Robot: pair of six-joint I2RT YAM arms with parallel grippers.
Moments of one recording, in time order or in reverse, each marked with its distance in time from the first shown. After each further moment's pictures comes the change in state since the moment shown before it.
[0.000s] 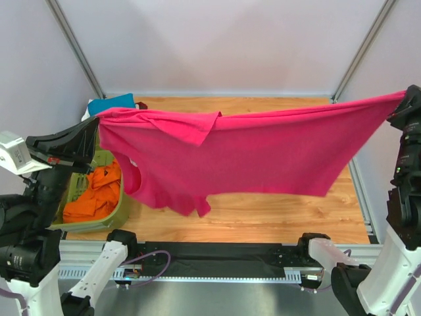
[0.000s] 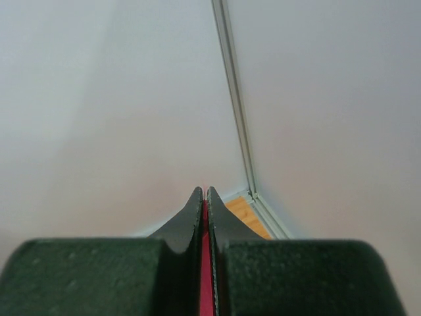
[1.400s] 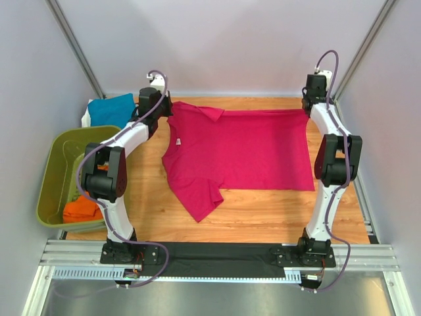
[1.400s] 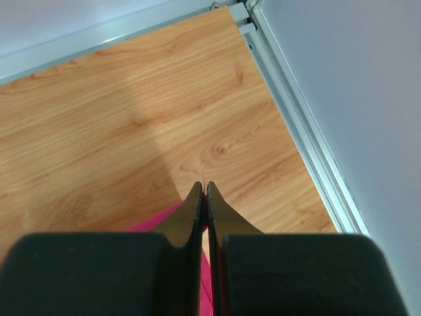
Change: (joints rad) left arm 0.001 1.245 -0.182 0.618 -0.136 0.095; right arm -0.002 1.098 -0.241 0.506 0.109 -0.088
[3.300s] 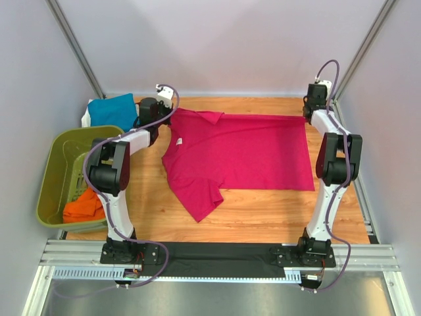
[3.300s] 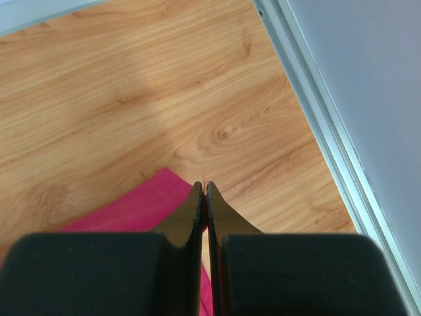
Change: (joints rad) left arm 0.024 0.087 -0.090 0.198 0.076 0.283; right arm -0.031 0.016 -0.101 0.098 -0.054 0.005
